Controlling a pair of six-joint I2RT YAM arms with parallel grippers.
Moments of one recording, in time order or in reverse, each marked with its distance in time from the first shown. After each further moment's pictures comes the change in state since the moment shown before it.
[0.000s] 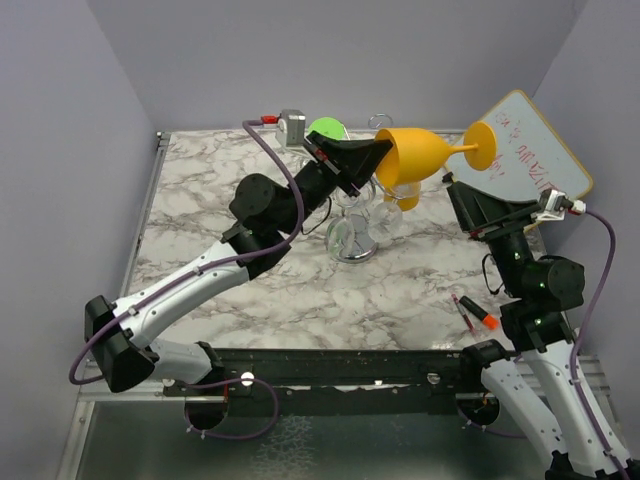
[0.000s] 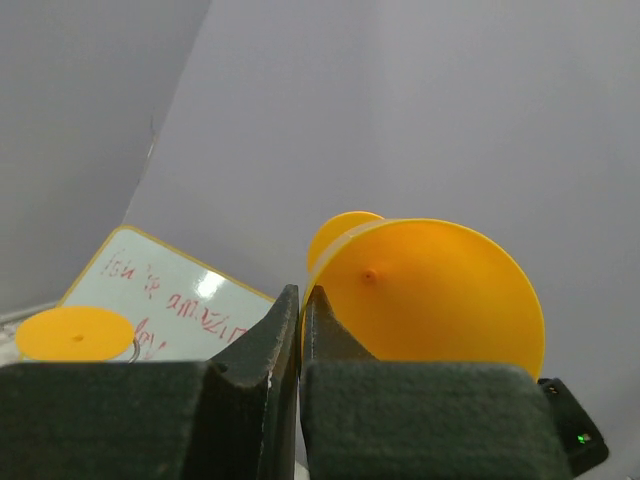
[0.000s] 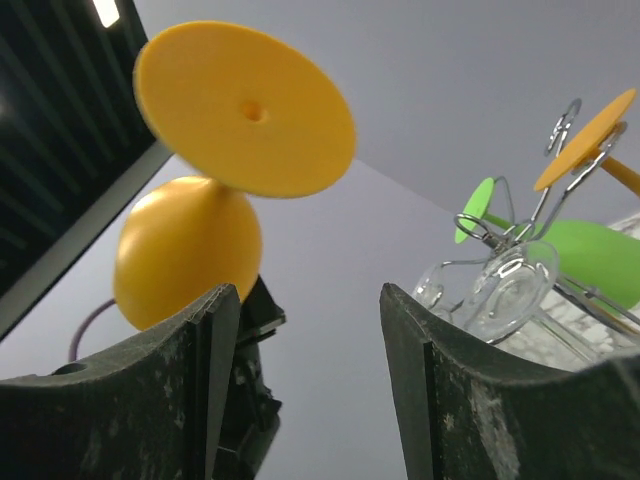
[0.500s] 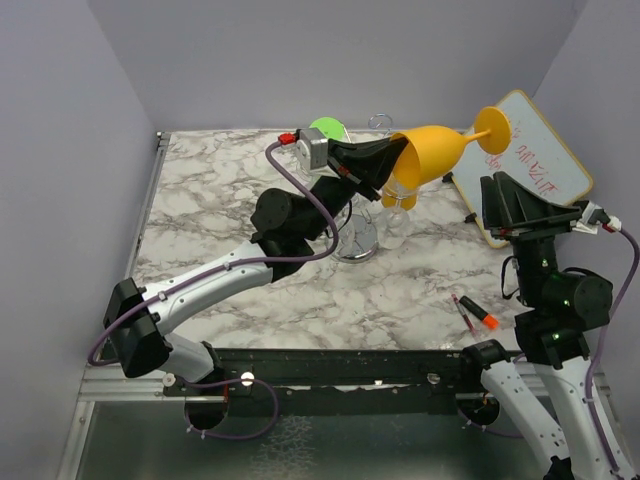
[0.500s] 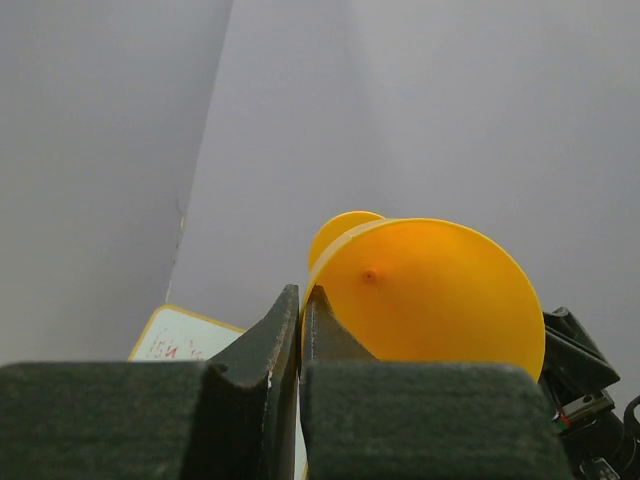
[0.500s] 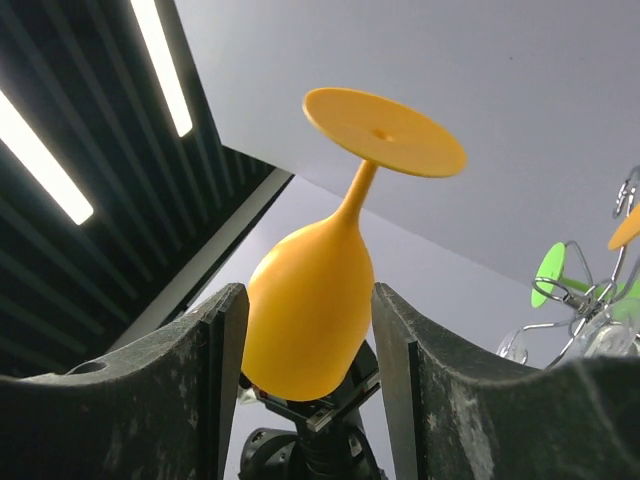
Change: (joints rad) left arm -0.102 0.130 -0.014 0.292 -0.081 0.276; right arm 0.000 -0.062 0.100 -0.048 0.176 0.146
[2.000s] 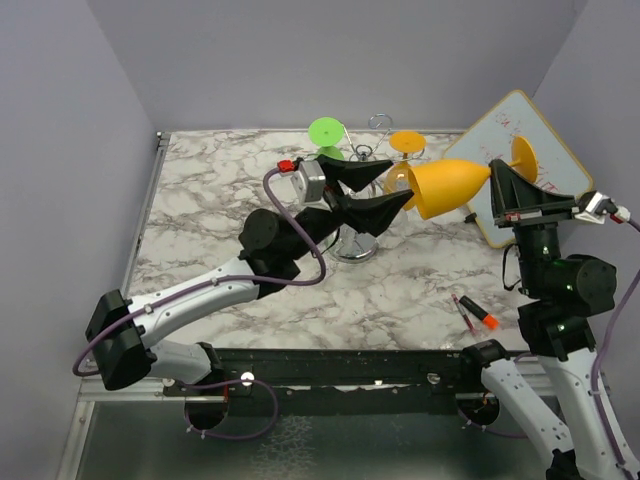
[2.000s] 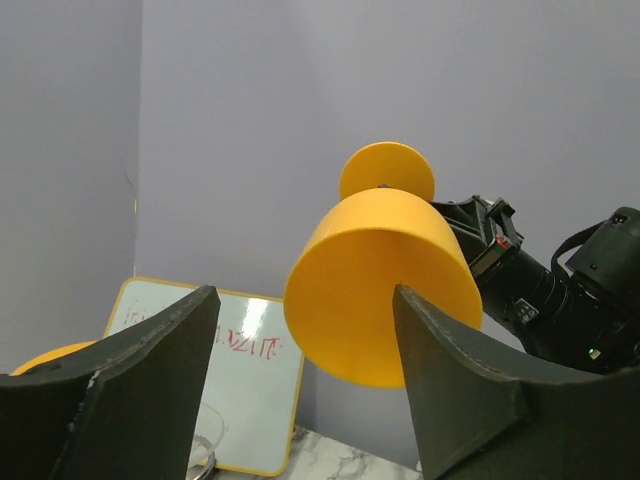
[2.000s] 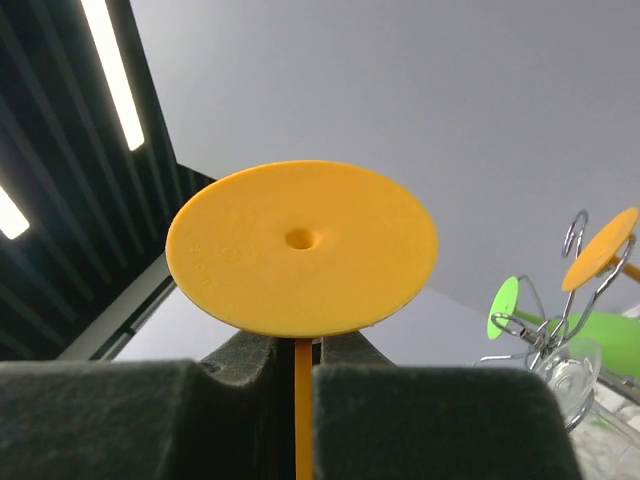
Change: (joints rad) left arm -0.018 -0.086 -0.178 0.061 0.159 0.063; right arm 0.000 0.089 0.084 -0.068 0.061 -0.055
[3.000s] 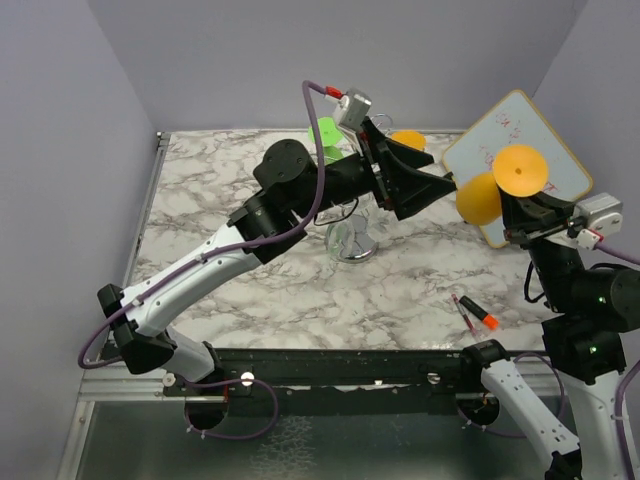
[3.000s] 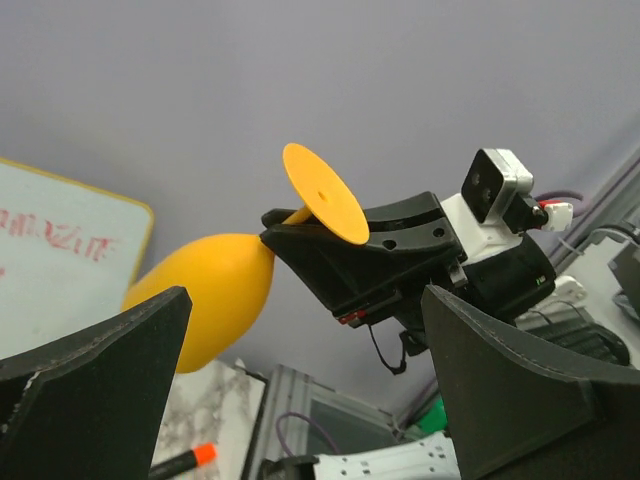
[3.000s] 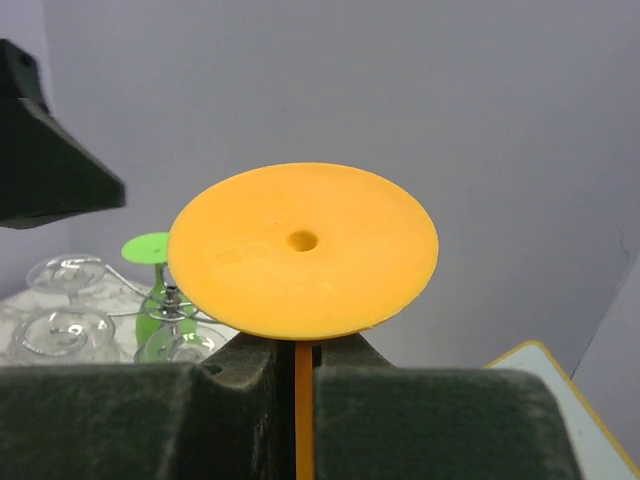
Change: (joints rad) left arm 0.000 0.103 0.581 -0.733 0.183 -0.338; right arm 0.000 -0.035 0.198 -0.259 -0.182 -1.445
